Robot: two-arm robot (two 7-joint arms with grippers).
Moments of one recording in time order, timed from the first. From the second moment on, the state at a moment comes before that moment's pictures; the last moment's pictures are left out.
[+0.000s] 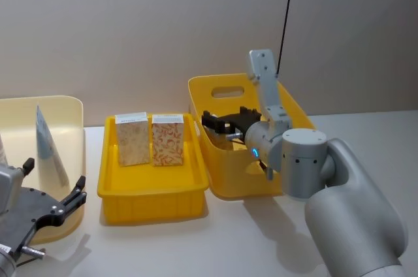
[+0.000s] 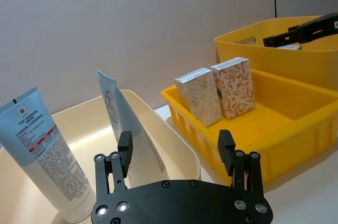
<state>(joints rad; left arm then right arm) -0.24 0.38 0.45 -1.63 -0.20 0.01 -0.01 0.63 0.08 -0.11 -1.15 0.12 0.48 0.07</state>
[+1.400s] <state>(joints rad) -0.27 0.38 0.44 -1.62 -0.19 0.05 -0.01 0.54 0.06 0.07 -1.32 0.18 0.04 0.04</state>
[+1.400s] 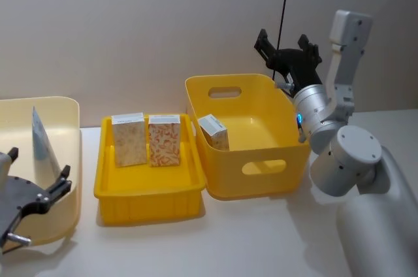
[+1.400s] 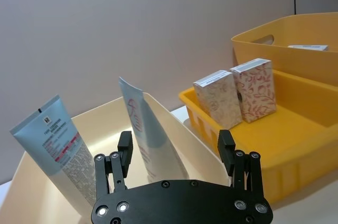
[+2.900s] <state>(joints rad) -0.48 0.35 0.43 -1.40 -0.26 0.16 -0.26 0.54 0.06 0.10 -1.34 0.19 -0.01 0.04</state>
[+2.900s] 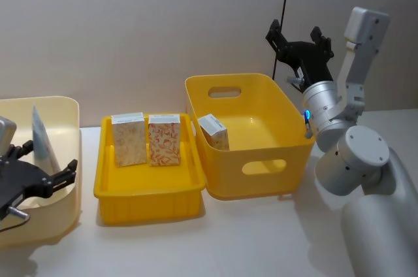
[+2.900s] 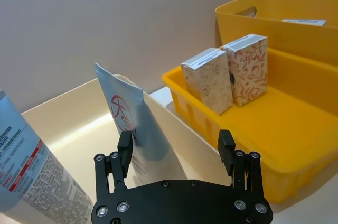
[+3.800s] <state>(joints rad) -0.57 0.33 0.46 -1.28 -0.18 0.16 -0.29 0.54 0.06 0.10 -1.34 0.19 -0.02 0.04</state>
